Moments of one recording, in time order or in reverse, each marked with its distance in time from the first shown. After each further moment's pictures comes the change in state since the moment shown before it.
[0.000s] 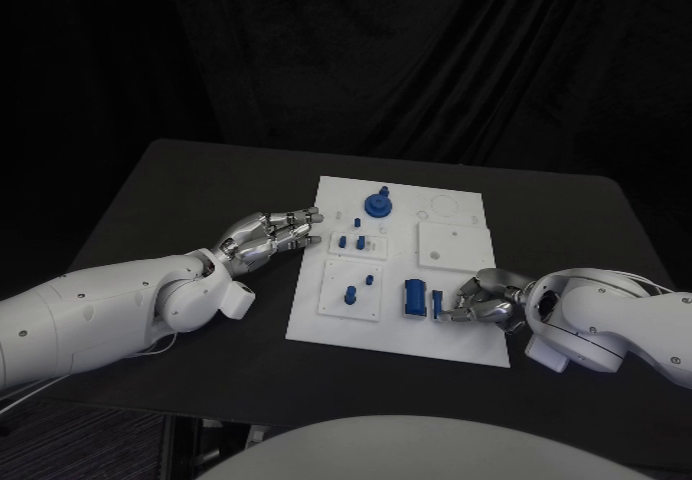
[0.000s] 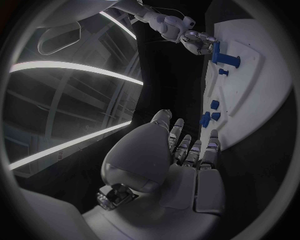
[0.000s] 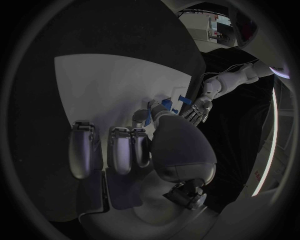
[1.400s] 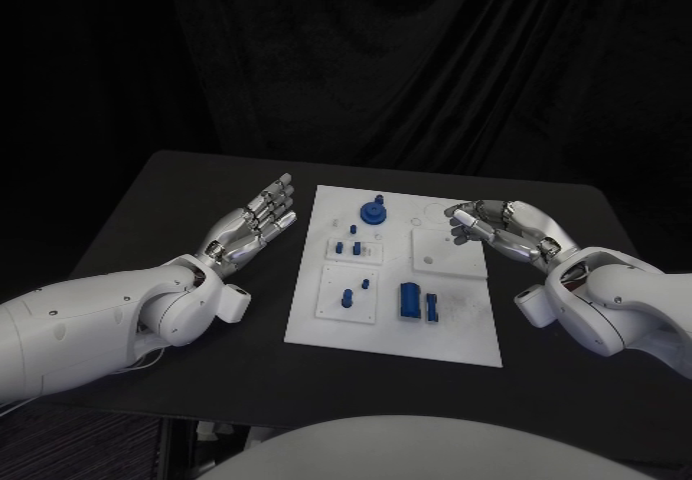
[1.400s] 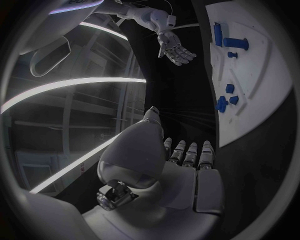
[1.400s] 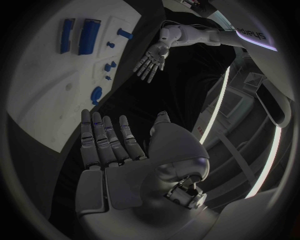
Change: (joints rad) left arm 0.001 -0.072 0.000 0.134 -0.038 -0.280 0.083; left_hand -0.143 -0.029 -0.140 0.117 -0.194 -0.500 -0.308 -0.066 -0.058 -0.119 -0.172 -0.093 -0.021 -0.063 -0.138 -0.027 -0.016 -0.027 -0.175 -0.182 -0.075 -0.275; right arm 0.032 -0.060 -0.001 -0.022 0.358 -0.334 0.772; right_hand -0.075 0.212 -0.462 0.138 -0.032 -0.431 0.108 -0.711 -0.796 -1.063 0.309 -1.198 -0.952 -0.926 0.342 -1.288 -1.169 0.092 -0.923 0.285 -1.376 -0.732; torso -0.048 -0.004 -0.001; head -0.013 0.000
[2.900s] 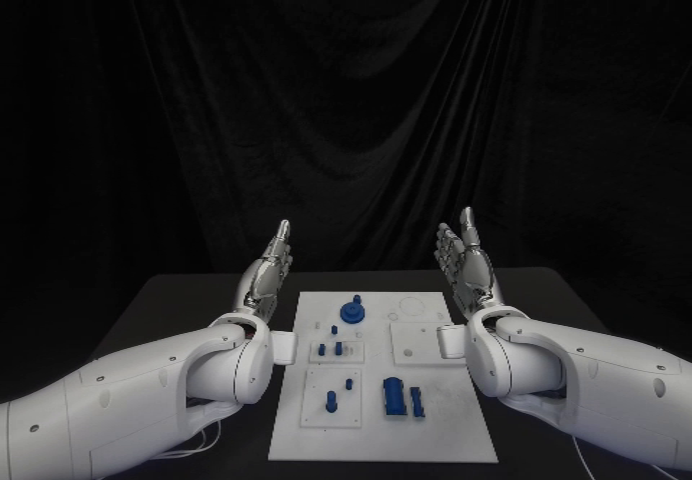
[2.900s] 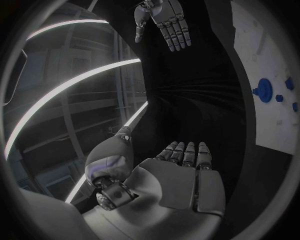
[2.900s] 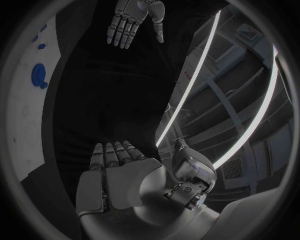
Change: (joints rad) left arm -0.038 0.174 0.210 0.061 0.167 -0.528 -0.126; left_hand -0.985 -0.163 0.213 -0.213 -0.258 -0.090 0.148 -0.014 -0.014 -0.026 0.028 -0.030 -0.009 -0.003 -0.042 0.000 0.001 -0.106 -0.009 -0.103 -0.008 -0.034; right arm -0.149 0.308 0.248 -0.179 0.514 -0.210 0.205; right_hand -1.045 -0.197 0.344 -0.292 -0.189 -0.456 -0.087 -0.241 -0.327 -0.398 -0.237 -0.363 -0.354 -0.542 -0.214 -0.265 -0.138 -0.109 -0.544 -0.272 -0.060 -0.575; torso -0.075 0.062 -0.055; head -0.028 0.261
